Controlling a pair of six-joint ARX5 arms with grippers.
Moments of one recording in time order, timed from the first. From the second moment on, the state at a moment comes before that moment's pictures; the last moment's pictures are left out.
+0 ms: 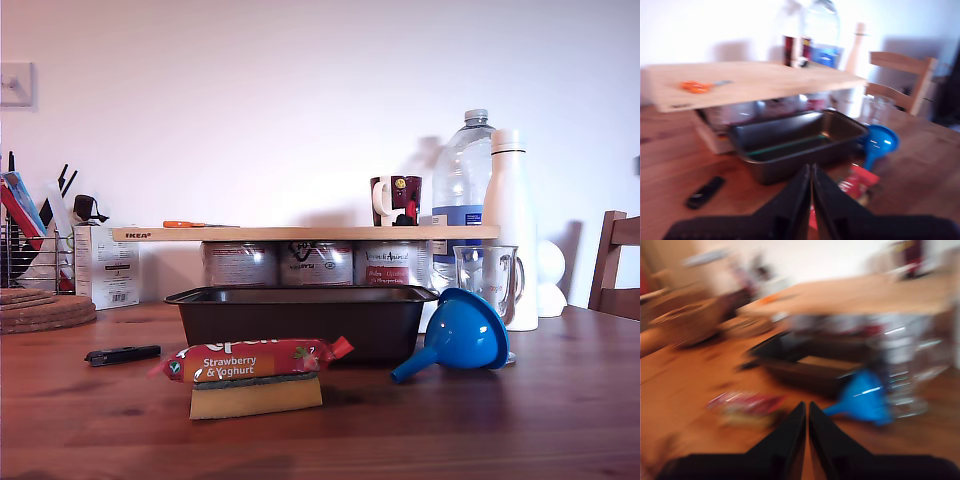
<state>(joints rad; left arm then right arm) -0.26 0.09 0.07 -0.08 0.44 -0.12 0.27 0.01 0.02 -0.14 -0.42 0.11</state>
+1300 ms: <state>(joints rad) -0.54 1.17 0.79 -0.37 0.37 0.49 0.60 0.01 0.02 -0.17 -0.25 0.11</state>
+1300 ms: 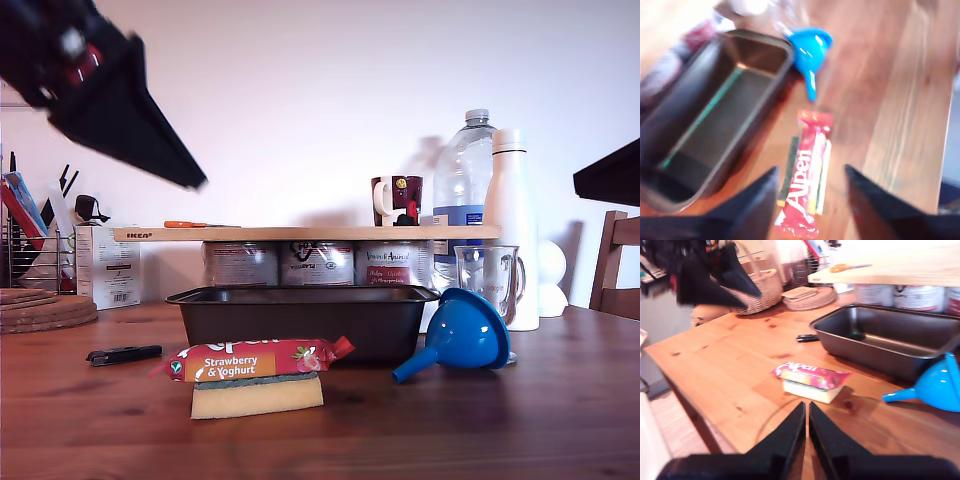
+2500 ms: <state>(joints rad) -0.54 1.65 0.94 -0.37 0.38 0.55 0.60 0.01 0.02 -0.17 -0.23 0.10</state>
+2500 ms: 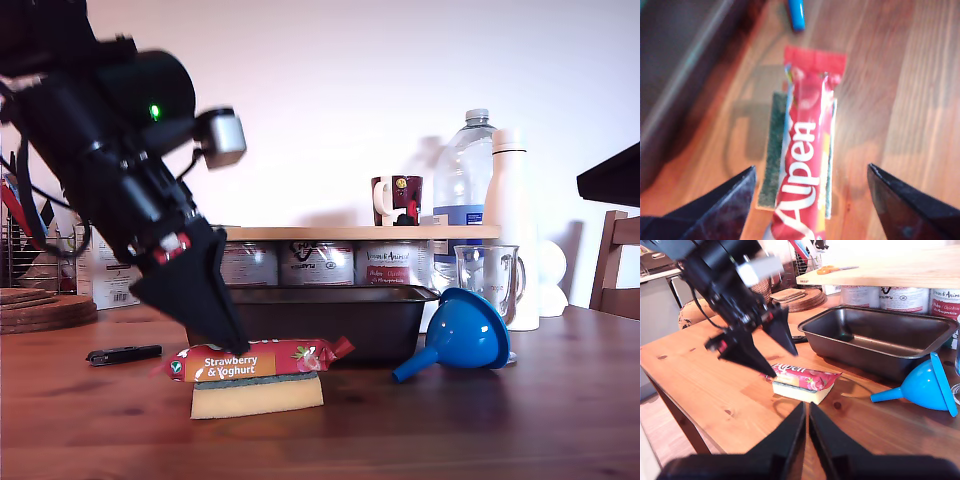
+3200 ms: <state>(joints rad) -0.54 1.73 0.94 -0.30 0.36 0.55 0.60 0.01 0.02 -0.17 -0.23 0.10</state>
